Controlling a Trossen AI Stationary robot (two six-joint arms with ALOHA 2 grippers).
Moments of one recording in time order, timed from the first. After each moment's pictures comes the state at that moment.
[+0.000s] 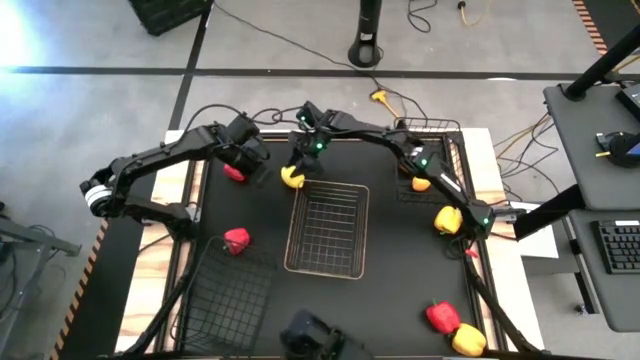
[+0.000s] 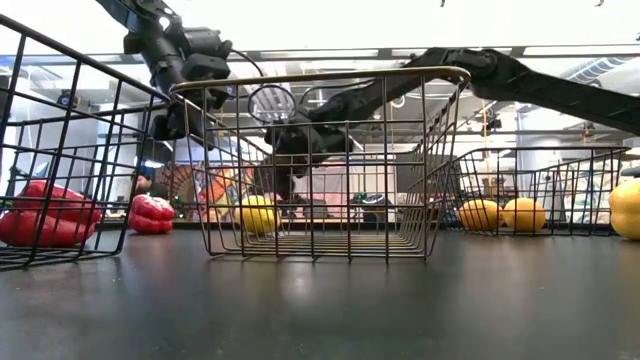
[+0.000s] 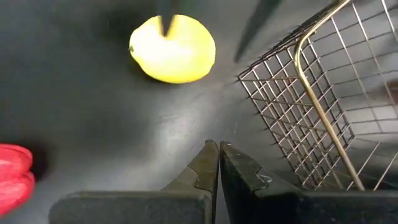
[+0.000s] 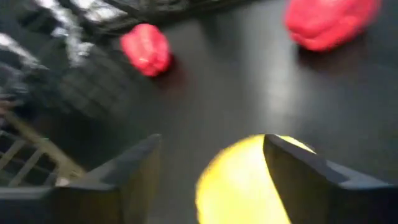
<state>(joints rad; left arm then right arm) 0.66 1.29 0.99 -0.81 0.32 -0.29 -0.55 2.60 2.33 -0.65 -1.01 -0.37</state>
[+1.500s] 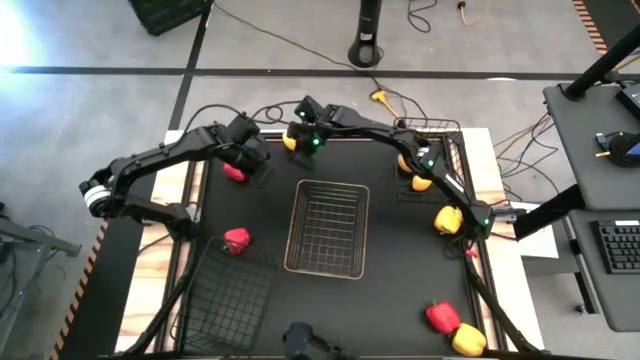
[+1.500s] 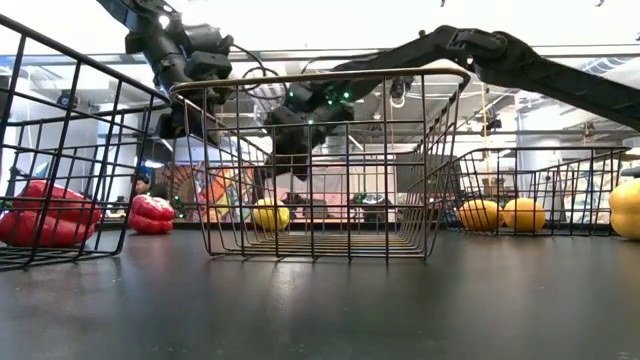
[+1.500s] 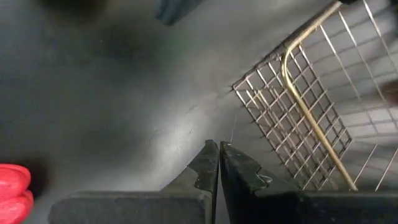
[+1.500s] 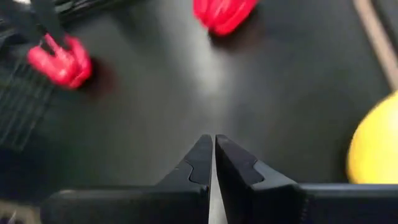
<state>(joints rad) 0.64 1.28 0.99 -0.77 0.32 -0.27 -0.51 2.51 2.36 -0.75 -0.60 -0.18</state>
